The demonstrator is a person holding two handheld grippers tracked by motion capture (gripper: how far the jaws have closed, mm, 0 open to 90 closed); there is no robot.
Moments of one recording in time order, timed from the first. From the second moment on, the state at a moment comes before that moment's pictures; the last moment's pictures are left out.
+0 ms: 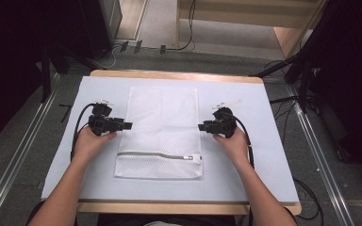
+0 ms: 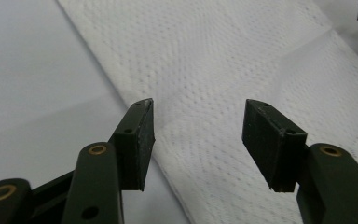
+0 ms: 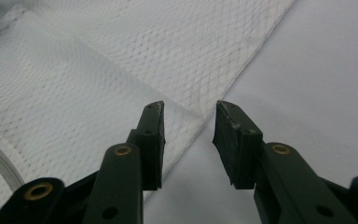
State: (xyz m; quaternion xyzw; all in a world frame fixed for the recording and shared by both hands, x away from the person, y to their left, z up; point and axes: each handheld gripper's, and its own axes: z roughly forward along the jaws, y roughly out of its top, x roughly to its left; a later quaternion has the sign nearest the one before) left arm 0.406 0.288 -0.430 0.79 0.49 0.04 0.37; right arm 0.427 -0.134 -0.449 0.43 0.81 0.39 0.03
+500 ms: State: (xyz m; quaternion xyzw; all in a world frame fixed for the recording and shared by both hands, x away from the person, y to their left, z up) left arm 0.386 0.262 -0.412 0.81 0.44 0.02 0.38; right arm 0.397 -0.133 -0.434 0.40 0.82 0.41 0.03
